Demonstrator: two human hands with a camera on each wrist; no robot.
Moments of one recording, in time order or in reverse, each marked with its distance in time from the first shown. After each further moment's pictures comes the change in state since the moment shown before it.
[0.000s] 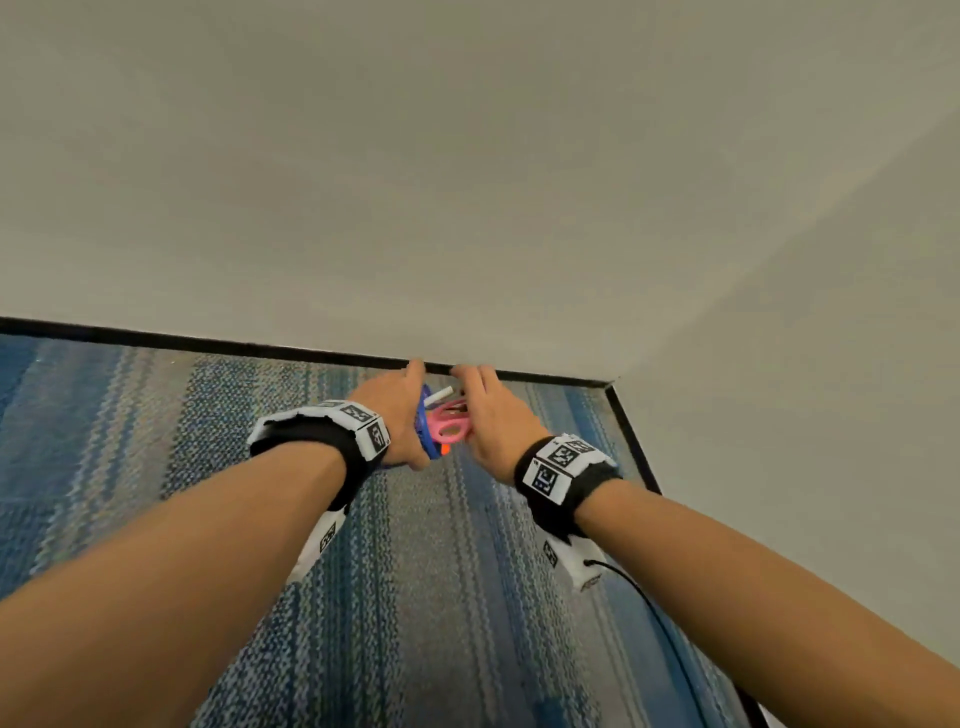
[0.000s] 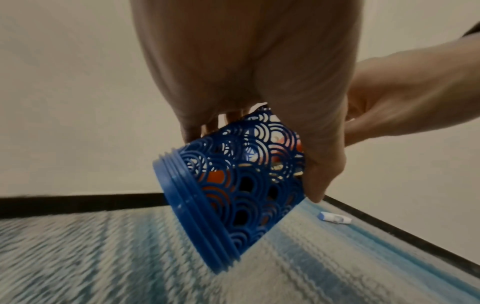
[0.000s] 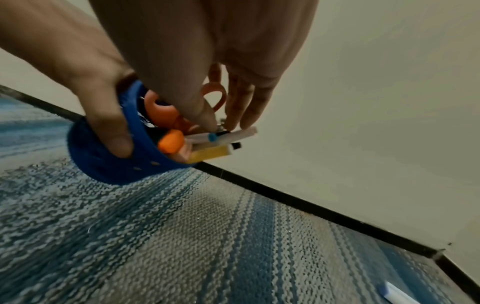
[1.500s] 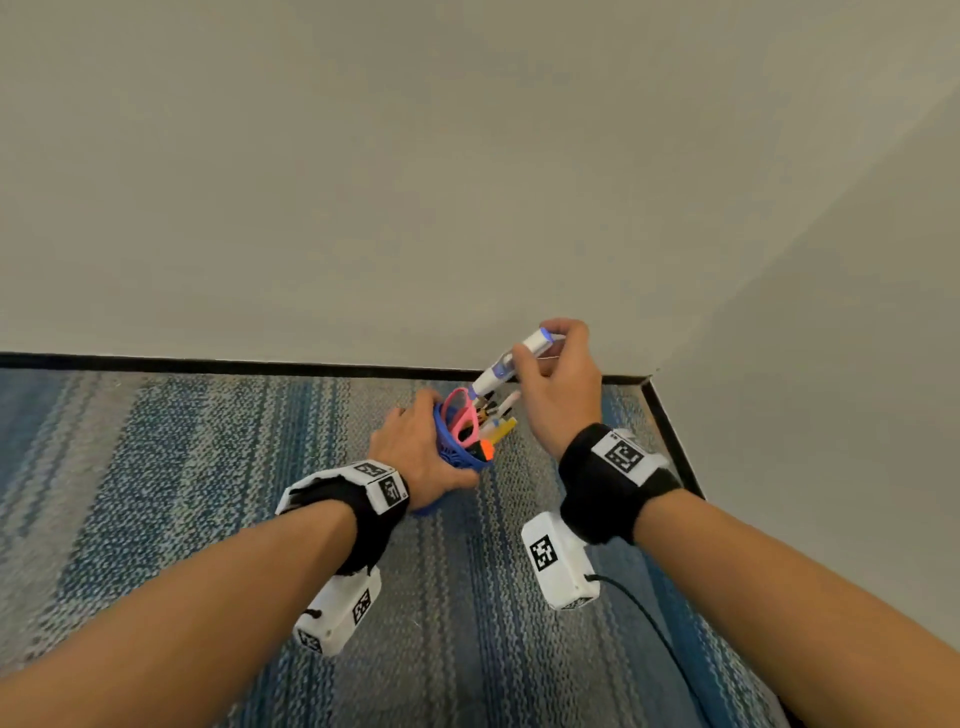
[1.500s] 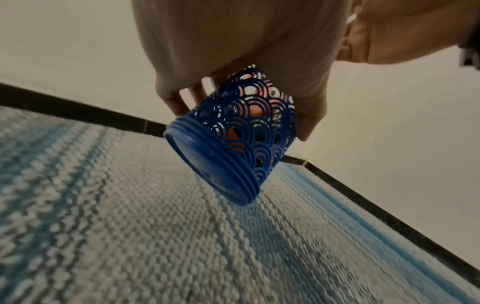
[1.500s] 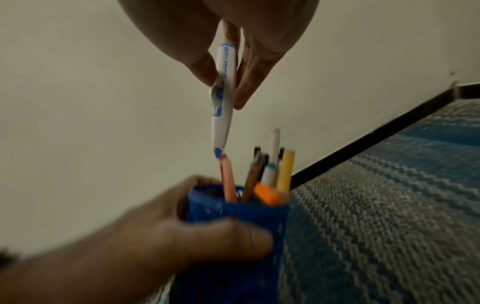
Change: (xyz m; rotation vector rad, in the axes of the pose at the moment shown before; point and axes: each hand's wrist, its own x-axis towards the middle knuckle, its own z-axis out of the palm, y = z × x) left_hand 0.074 0.058 0.097 -0.245 0.171 -0.182; right_hand 0.020 0.122 -0.012 0.834 0.592 0.317
